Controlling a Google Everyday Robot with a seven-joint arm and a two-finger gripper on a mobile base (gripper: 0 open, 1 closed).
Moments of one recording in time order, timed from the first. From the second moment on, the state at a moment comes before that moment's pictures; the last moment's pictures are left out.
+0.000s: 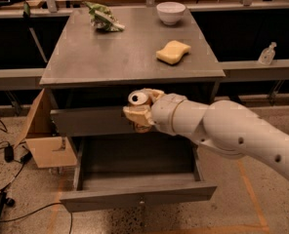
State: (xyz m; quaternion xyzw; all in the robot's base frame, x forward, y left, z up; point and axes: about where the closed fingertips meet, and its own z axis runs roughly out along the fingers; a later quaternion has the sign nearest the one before) arm 0.556 0.015 0.833 -0.39 0.70 0.20 0.56
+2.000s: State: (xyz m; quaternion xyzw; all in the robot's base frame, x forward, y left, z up) arm 0.546 -0.021 0.611 -0.28 0.75 0.15 0.58
